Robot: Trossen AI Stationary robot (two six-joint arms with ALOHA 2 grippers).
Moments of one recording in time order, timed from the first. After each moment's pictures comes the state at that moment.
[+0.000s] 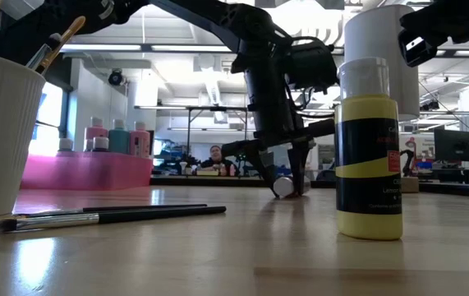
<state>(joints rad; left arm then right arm) 0.07 2.41 2.07 -0.91 -0.05 -0.94 0.09 0.28 0.36 -0.21 -0.06 0.06</state>
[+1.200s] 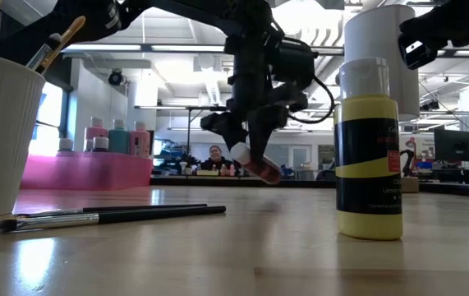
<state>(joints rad) 0.16 2.41 2.28 -1.39 0.22 -0.64 0.09 0.29 0.36 -0.23 -0.06 0.05</state>
